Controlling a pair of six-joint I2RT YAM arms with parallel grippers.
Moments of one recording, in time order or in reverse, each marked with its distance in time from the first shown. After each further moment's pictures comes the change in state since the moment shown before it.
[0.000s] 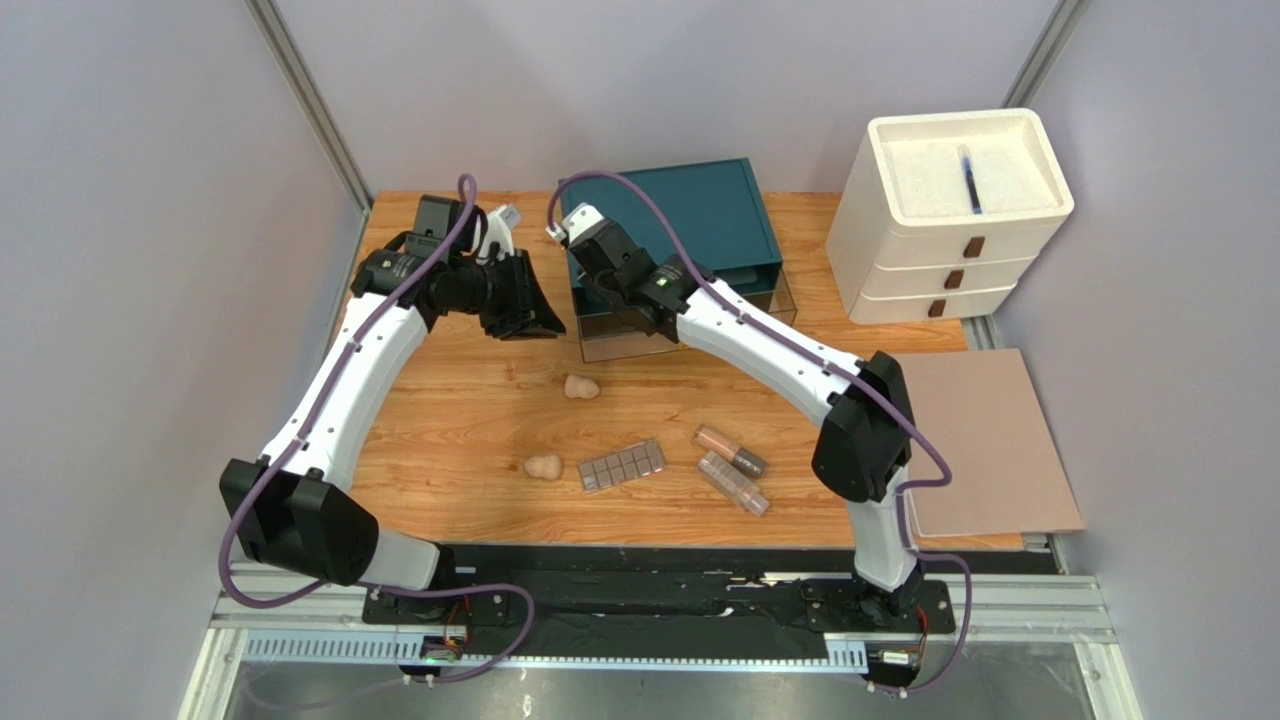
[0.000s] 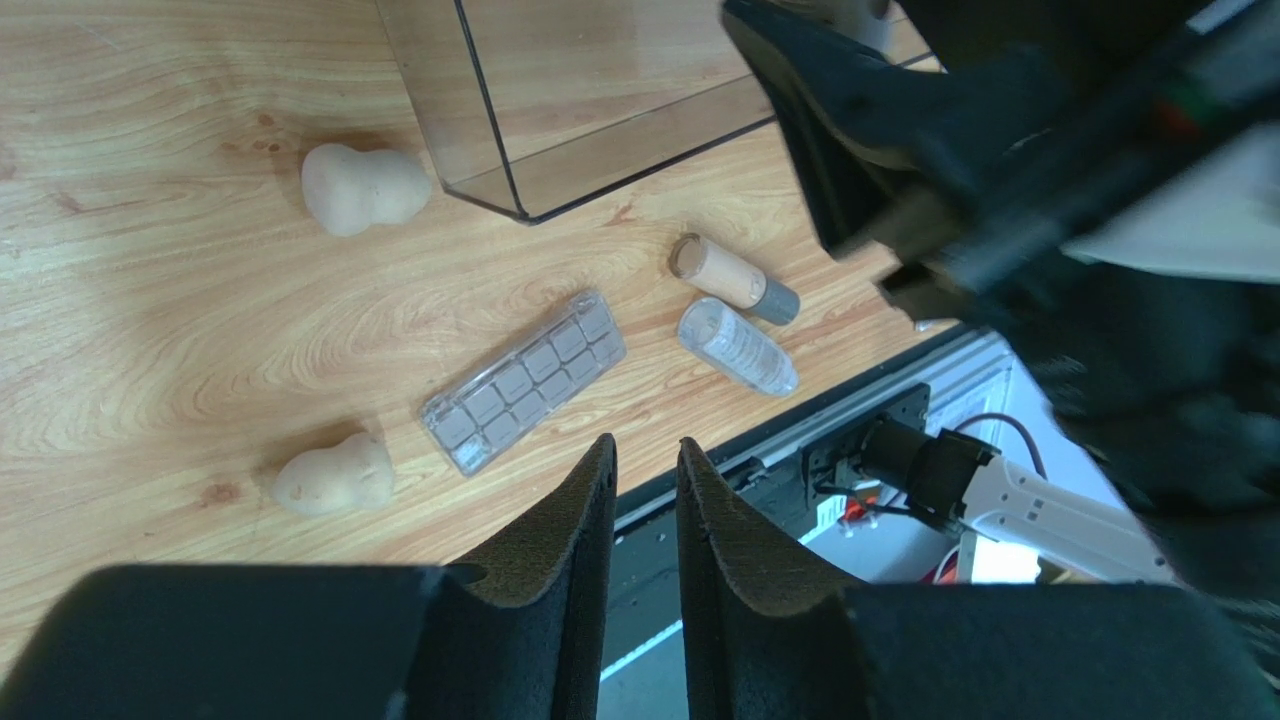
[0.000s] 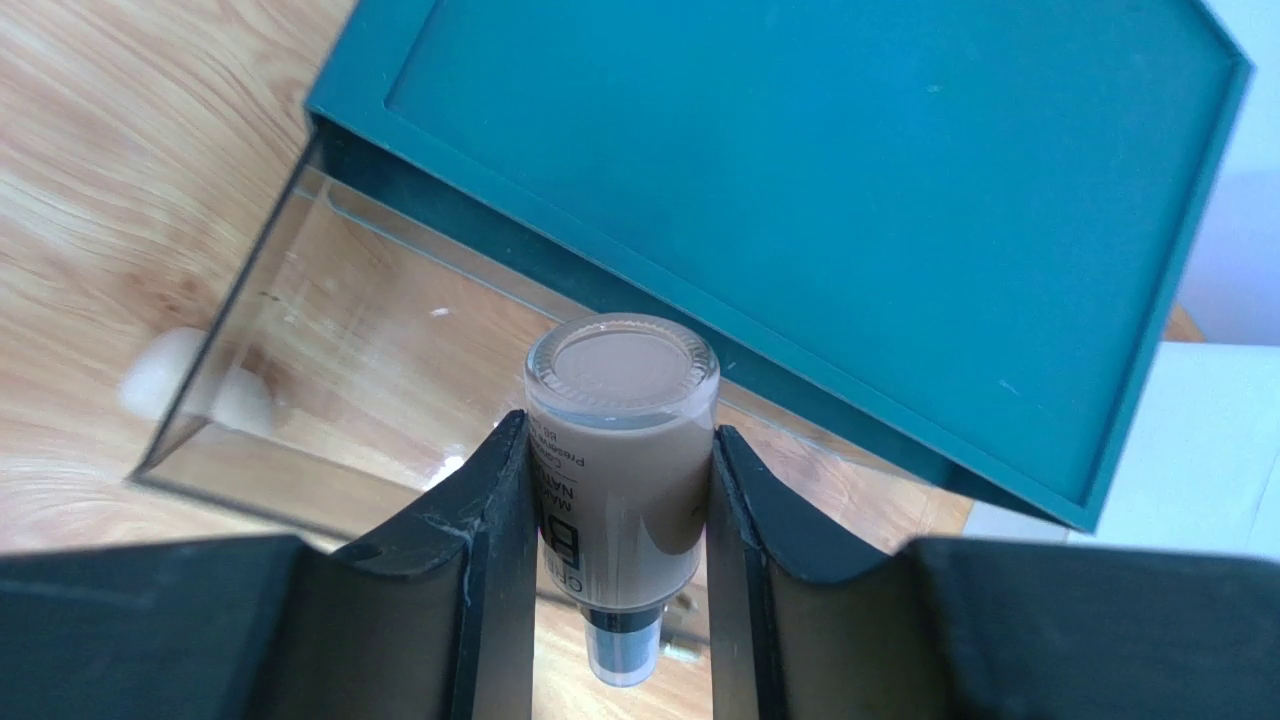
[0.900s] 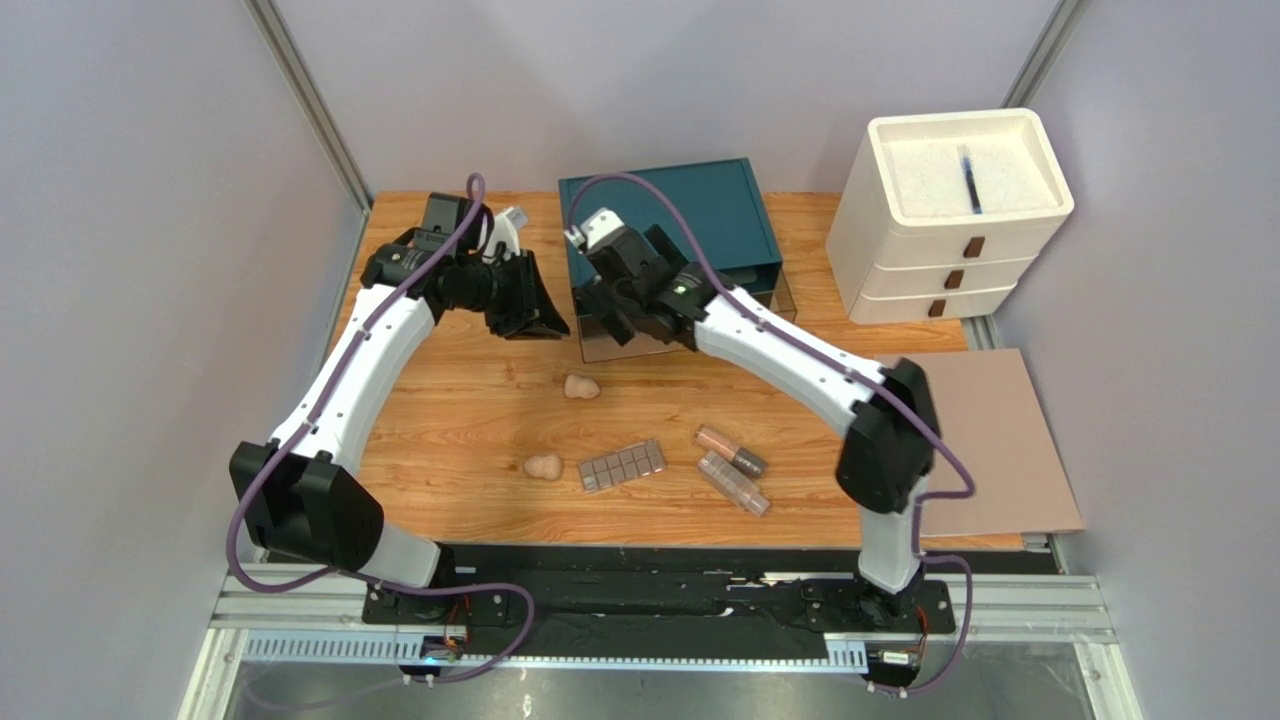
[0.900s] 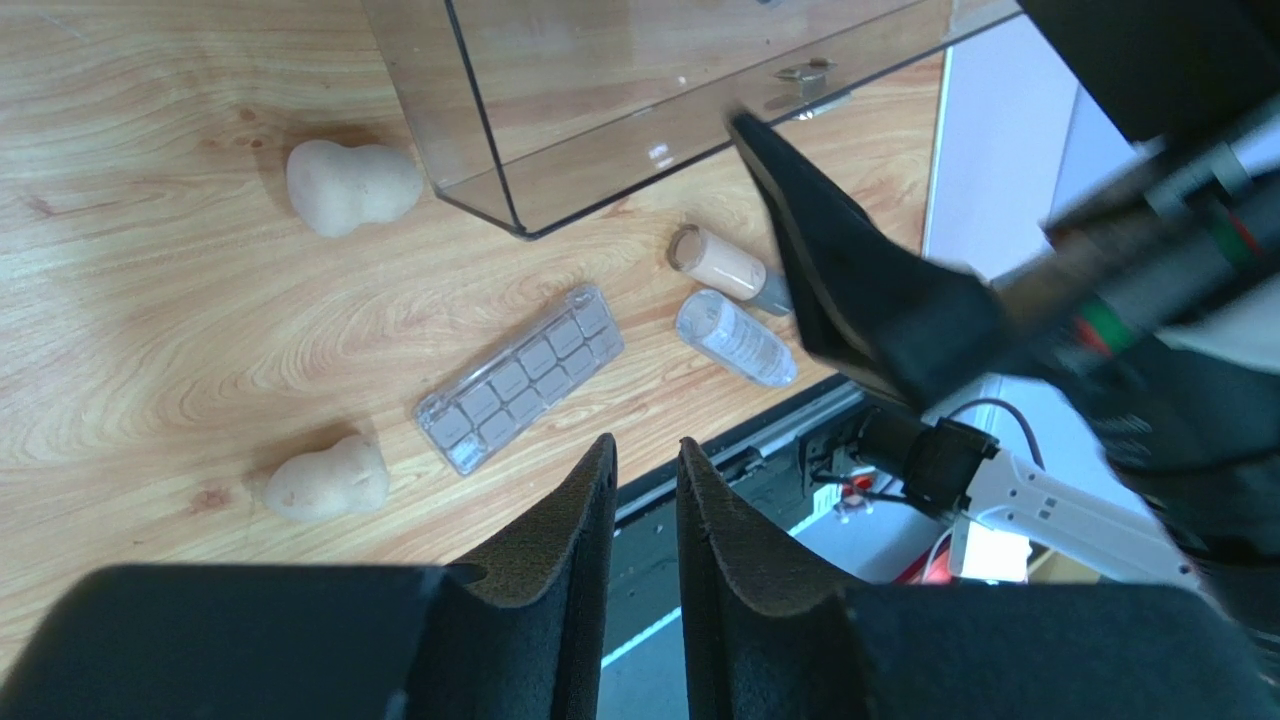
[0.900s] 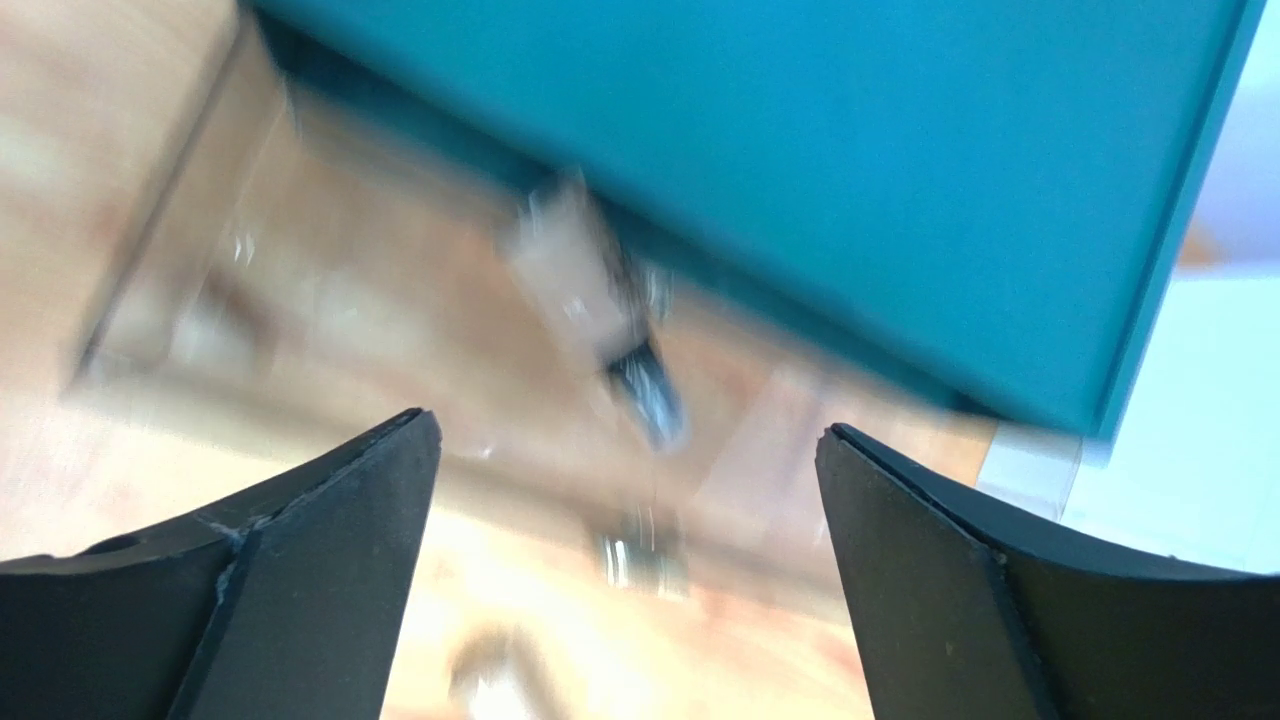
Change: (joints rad) left arm 0.000 0.046 0.008 -0.002 0.023 0.009; right arm -0.015 -0.034 -0.092 0.032 0.016 0.016
